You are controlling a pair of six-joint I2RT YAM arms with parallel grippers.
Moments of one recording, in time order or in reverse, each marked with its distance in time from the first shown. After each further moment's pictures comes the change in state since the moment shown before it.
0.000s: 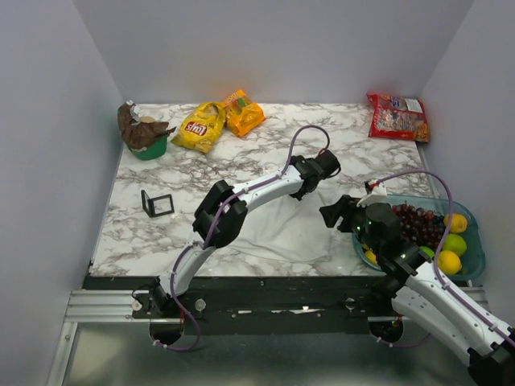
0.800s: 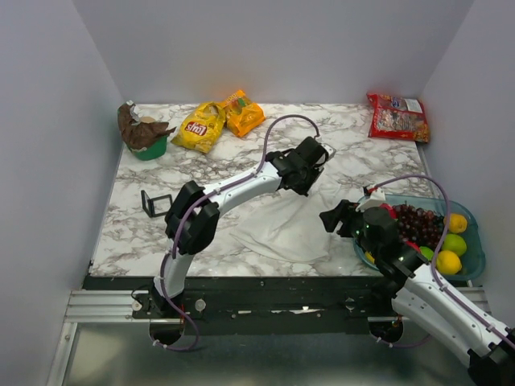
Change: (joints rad) left arm 0.041 -0.272 -0.261 0.311 0.418 -0.097; right arm 0.000 -0.021 -0.056 -0.008 0.003 0.022
